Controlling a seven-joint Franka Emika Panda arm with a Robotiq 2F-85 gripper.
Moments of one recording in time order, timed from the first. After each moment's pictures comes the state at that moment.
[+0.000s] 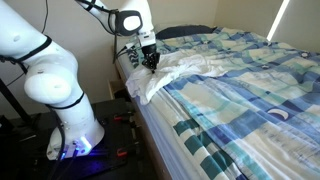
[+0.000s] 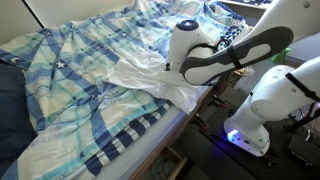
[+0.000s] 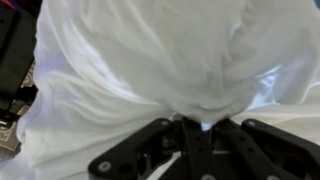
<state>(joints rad) 0.07 -0.48 0.38 -2.78 0.12 2.53 1.29</state>
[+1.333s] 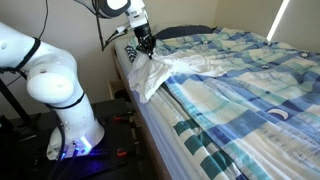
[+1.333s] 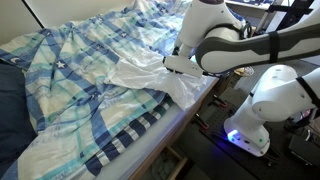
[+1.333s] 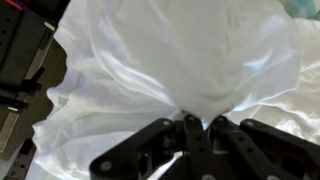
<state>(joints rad) 0.13 -0.76 0.32 -2.77 0.15 2.36 1.29</state>
